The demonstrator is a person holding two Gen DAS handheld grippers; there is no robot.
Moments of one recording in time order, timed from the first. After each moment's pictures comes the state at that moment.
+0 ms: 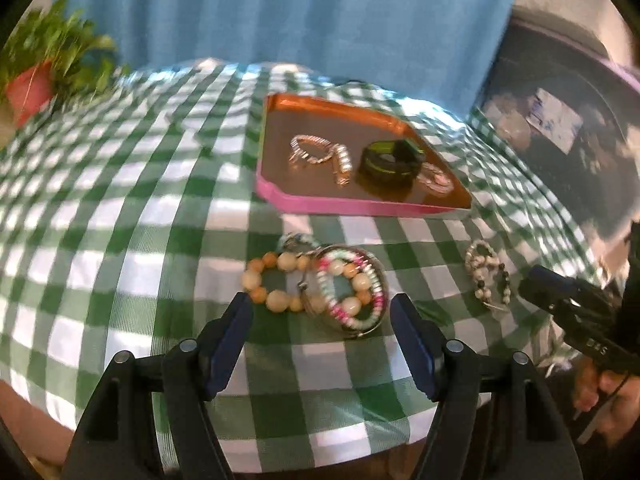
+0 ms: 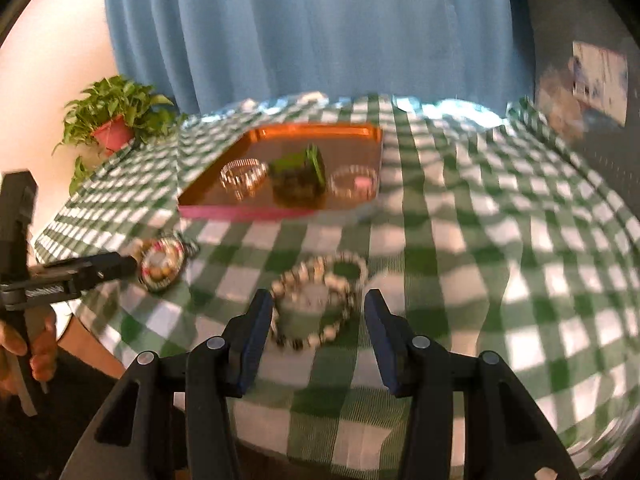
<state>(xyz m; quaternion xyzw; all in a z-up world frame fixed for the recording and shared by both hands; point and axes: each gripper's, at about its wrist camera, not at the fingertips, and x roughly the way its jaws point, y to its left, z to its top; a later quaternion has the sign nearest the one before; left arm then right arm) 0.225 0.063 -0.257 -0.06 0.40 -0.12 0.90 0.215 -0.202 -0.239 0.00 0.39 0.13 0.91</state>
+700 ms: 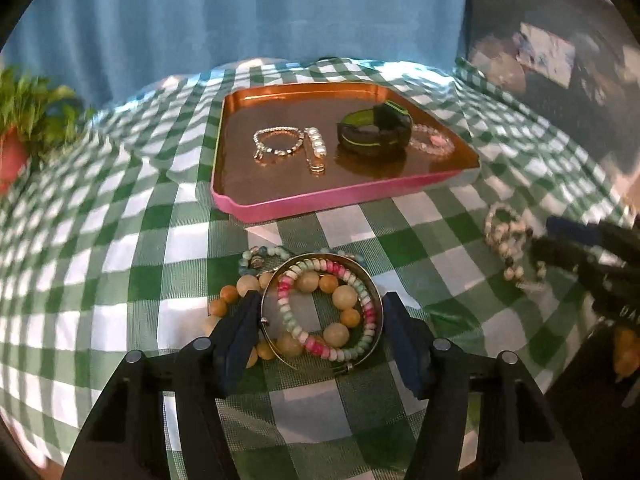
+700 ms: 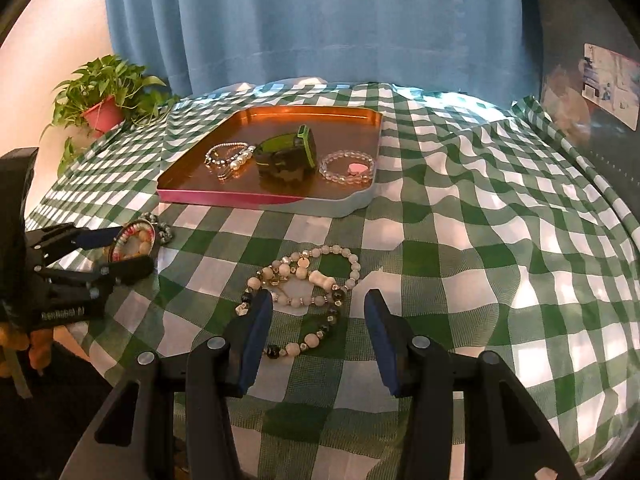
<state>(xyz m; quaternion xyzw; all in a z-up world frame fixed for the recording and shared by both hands) 0.257 0.034 -0.276 0.02 0.42 -0.13 0.90 0.232 -0.201 -0.252 -0.03 0.40 0.13 0.91</state>
